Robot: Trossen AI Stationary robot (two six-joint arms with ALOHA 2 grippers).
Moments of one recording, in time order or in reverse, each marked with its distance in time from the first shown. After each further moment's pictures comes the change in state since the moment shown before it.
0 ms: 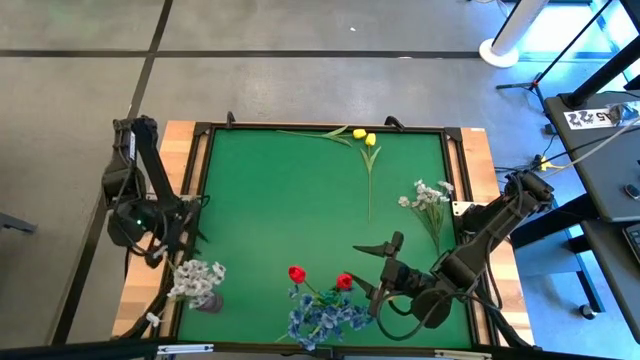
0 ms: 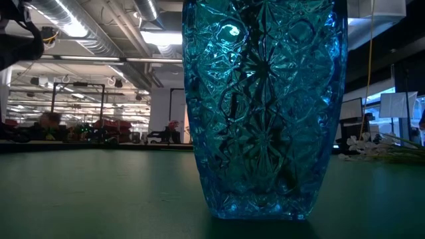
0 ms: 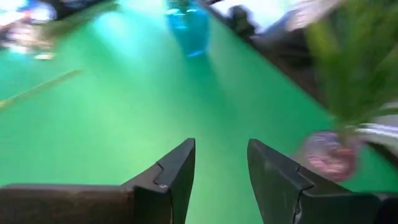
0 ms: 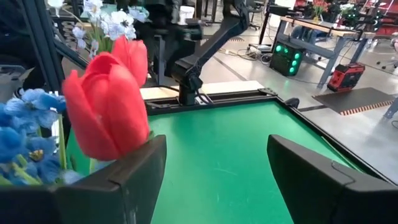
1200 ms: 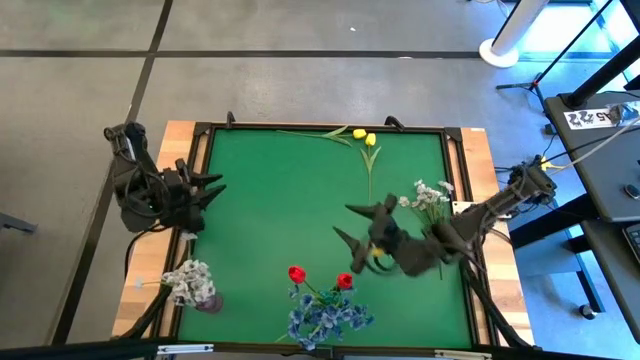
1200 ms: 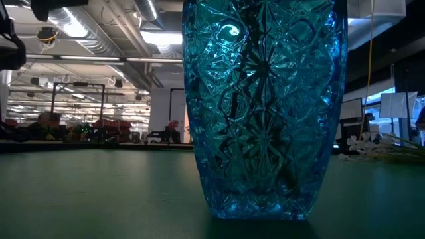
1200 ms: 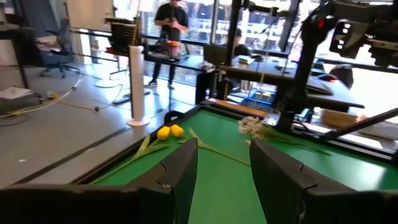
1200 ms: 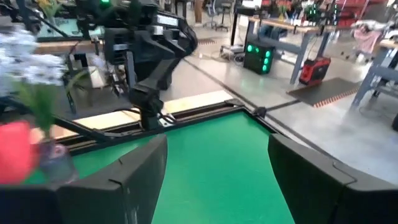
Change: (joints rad) left arm 0.217 -0.118 -0.156 0.322 -0.845 -0.274; right arm -0.232 -0.068 0.040 0.008 -0.083 -0.065
